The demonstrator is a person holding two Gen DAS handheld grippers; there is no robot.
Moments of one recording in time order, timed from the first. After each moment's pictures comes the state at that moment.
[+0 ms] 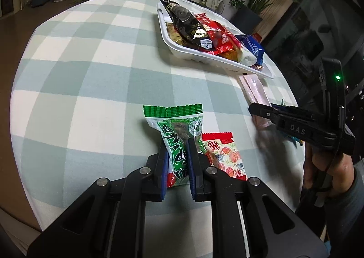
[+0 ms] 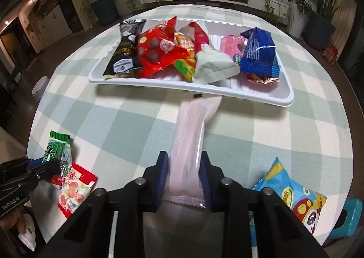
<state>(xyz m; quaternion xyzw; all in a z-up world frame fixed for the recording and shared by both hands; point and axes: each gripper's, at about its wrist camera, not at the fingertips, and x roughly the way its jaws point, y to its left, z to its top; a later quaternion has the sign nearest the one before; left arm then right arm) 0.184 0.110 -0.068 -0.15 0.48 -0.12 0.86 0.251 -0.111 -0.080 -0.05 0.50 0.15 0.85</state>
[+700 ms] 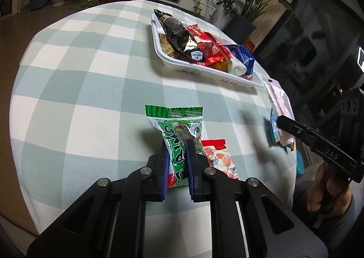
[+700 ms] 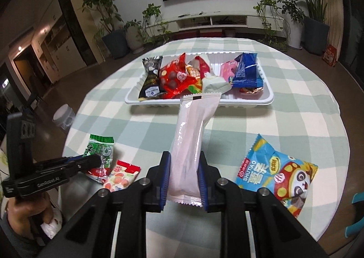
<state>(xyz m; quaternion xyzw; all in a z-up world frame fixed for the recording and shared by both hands) 0.177 0.113 -0.056 -0.17 0.45 -0.13 0.87 0.193 -0.137 -0.038 0.04 0.41 0.18 0.89</state>
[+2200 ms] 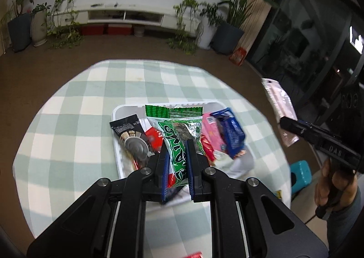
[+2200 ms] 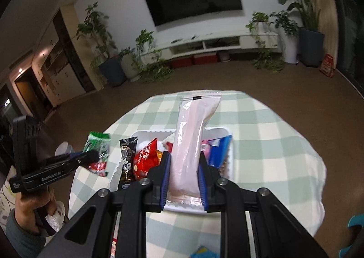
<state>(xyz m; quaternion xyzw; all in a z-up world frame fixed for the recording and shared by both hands) 0.360 0.068 0.060 -0.09 0.42 -0.15 0.89 0.328 -0.190 0.057 0.06 0.37 0.18 0.91</state>
